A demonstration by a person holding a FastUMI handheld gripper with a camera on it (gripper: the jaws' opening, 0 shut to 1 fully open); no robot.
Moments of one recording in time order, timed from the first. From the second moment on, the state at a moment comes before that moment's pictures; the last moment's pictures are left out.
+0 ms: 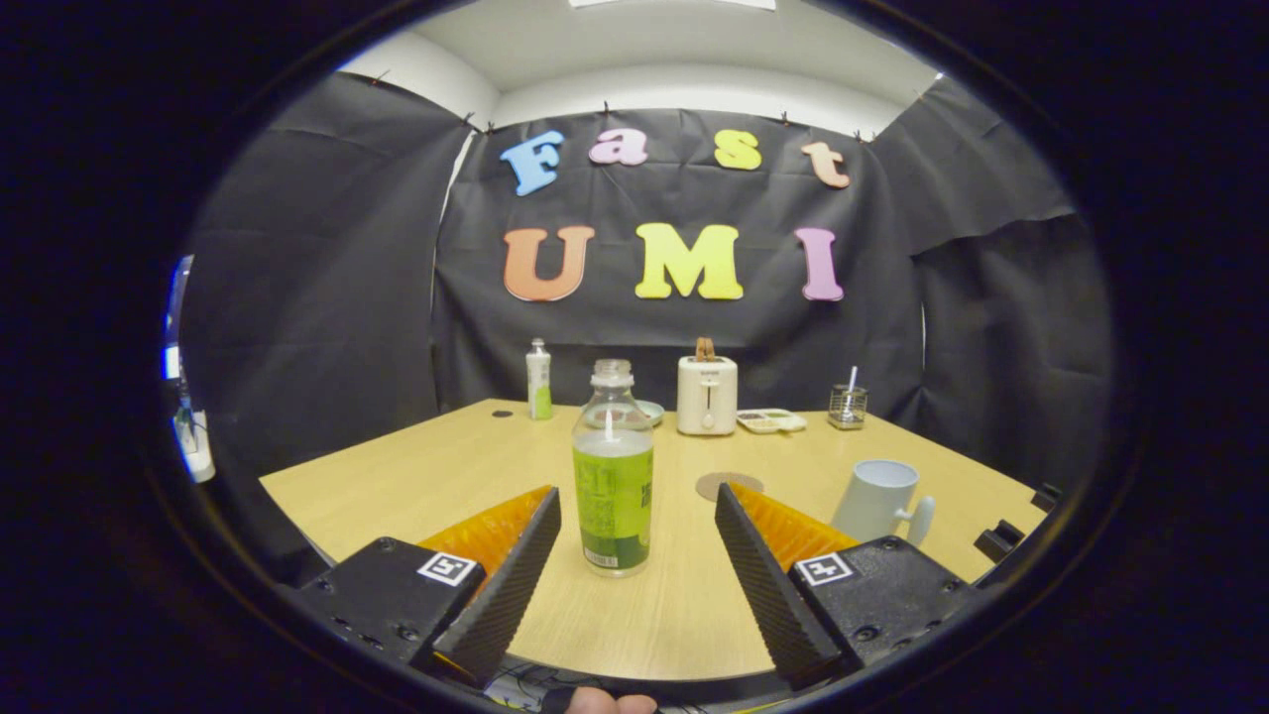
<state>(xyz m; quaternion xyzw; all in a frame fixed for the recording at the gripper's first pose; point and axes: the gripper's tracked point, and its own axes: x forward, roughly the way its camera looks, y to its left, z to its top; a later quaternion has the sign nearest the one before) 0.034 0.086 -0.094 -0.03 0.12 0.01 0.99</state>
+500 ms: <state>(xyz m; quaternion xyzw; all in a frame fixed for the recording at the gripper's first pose) 0.088 0.102 -0.136 -0.05 0.19 -0.01 0.98</state>
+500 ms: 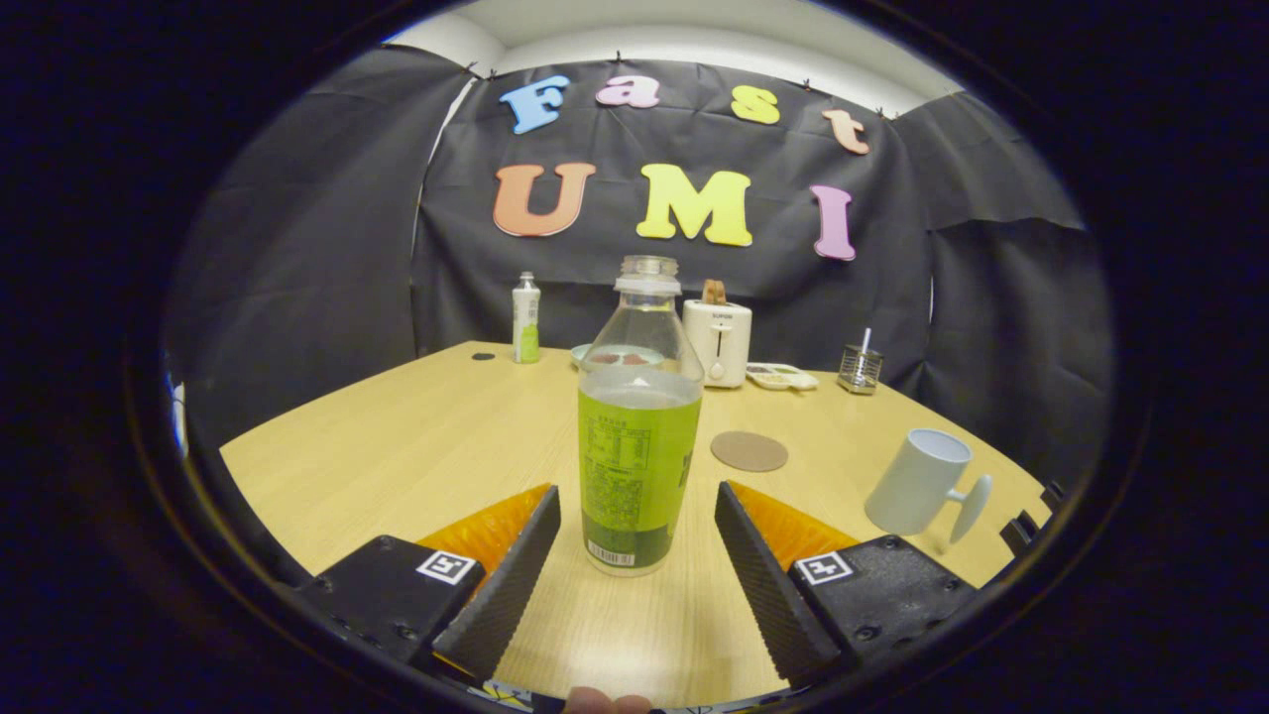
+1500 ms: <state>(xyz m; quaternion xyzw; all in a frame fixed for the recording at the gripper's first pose) 0.117 0.101 -0.121 -0.02 0.20 -0.01 0.98</state>
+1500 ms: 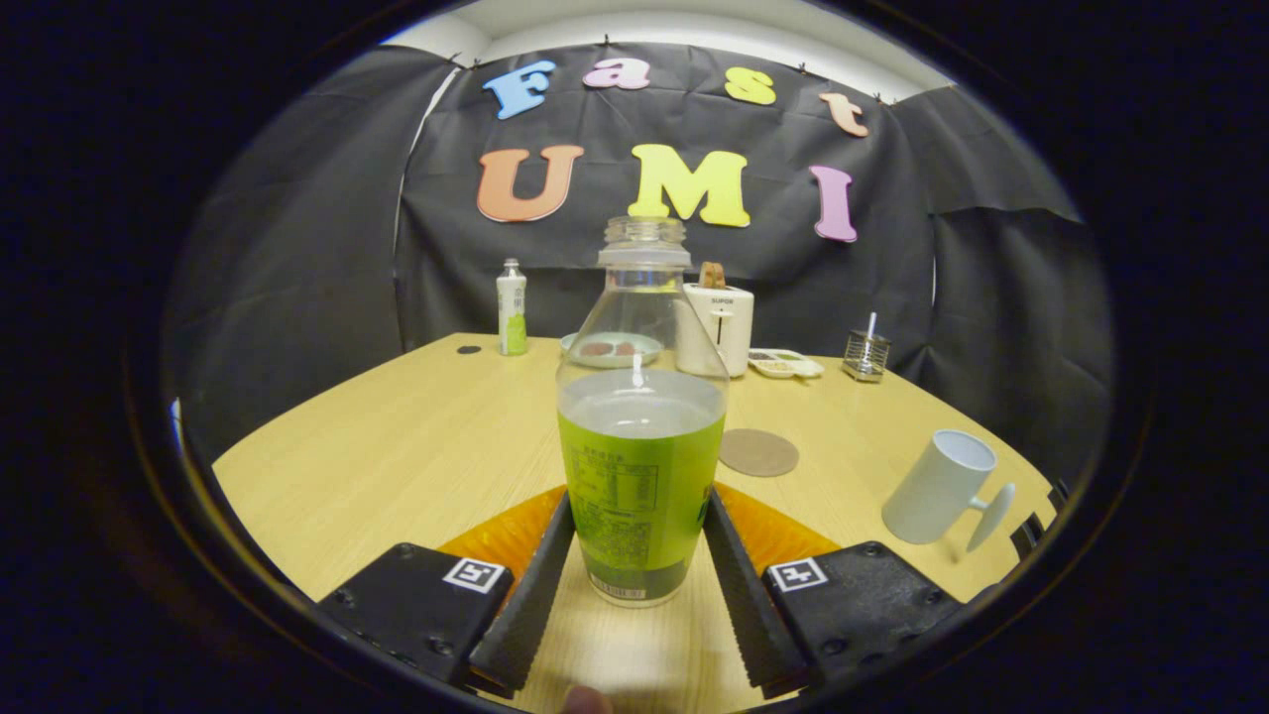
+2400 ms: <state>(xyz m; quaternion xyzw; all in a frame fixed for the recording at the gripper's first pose) 0.151 0.050 -0.064 0.36 0.12 0.03 0.92</state>
